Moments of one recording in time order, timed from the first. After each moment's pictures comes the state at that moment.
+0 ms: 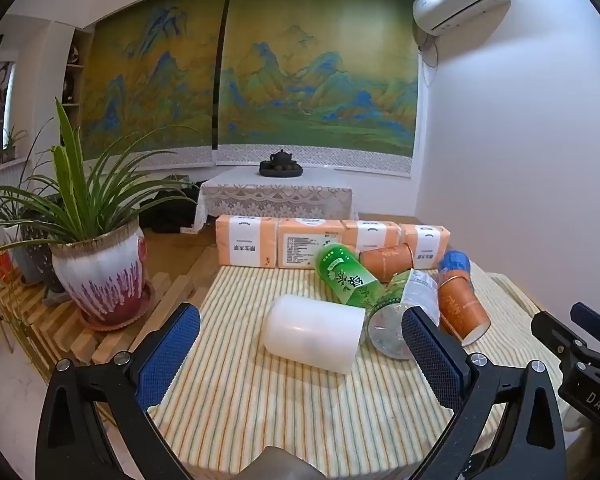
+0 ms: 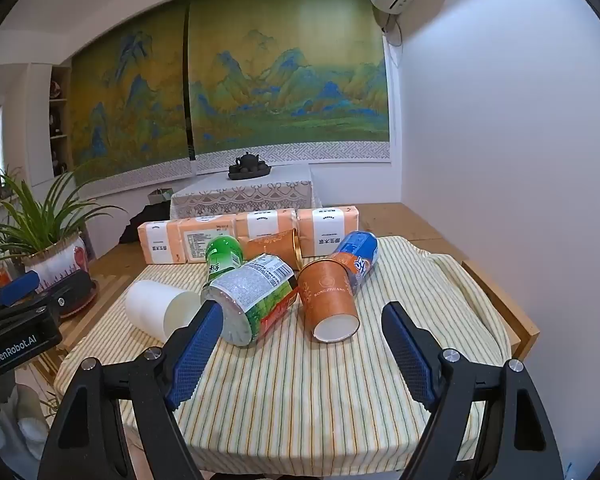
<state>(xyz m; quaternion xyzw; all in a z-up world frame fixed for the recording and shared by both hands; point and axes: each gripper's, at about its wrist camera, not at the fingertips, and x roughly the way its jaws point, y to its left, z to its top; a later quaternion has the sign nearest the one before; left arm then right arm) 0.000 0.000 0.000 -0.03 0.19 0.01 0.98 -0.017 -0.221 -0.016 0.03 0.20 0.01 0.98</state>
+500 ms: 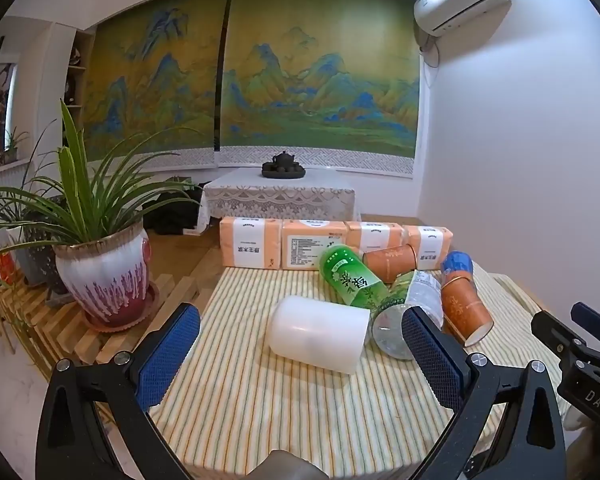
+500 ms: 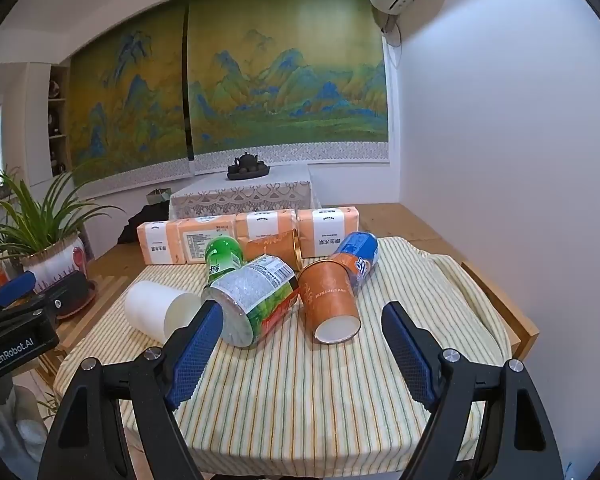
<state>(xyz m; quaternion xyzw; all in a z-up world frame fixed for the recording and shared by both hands) -0.005 0.009 0.006 -0.03 0.19 0.01 0.98 -0.013 -0.220 -0.011 0.03 0.21 0.01 0.98</state>
